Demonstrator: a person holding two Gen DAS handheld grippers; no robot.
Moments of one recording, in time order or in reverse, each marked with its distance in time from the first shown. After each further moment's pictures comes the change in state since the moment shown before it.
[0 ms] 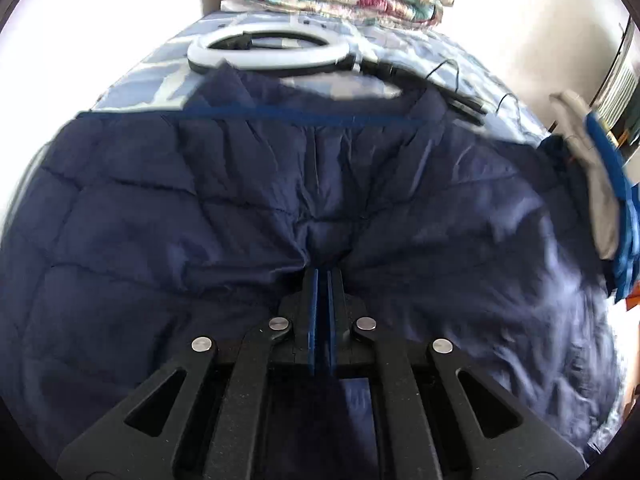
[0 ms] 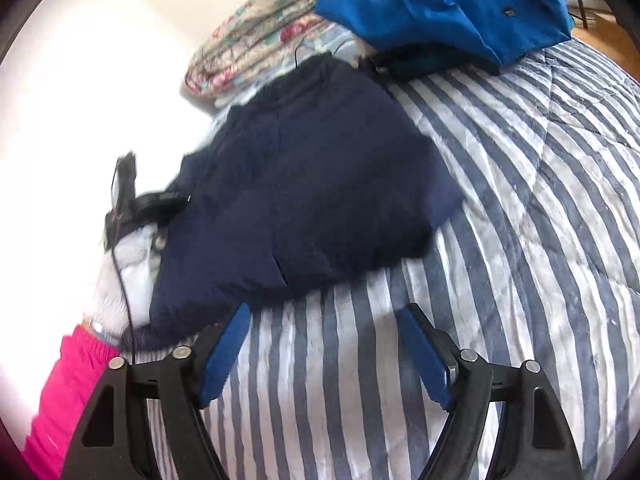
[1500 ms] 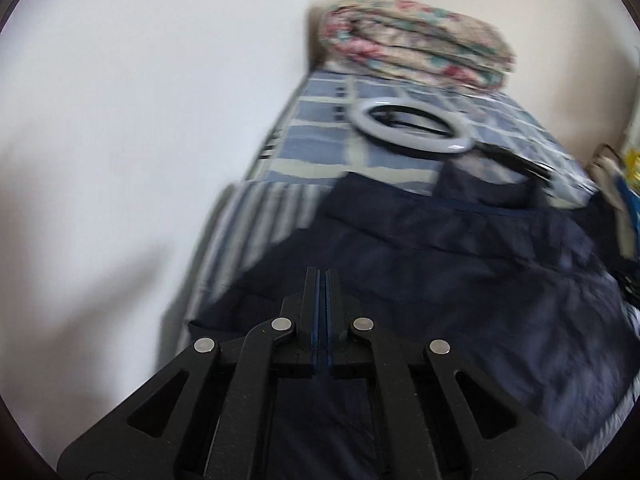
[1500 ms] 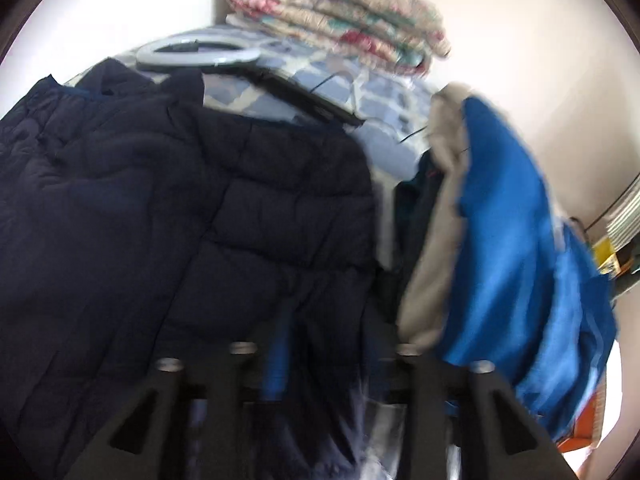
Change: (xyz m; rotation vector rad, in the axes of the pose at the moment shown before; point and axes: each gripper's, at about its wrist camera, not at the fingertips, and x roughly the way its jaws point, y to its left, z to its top) left arm -0.119 0.174 -0.017 0.000 -0.158 0.165; right arm 0.142 0.095 0.174 -0.796 0.016 -0.605
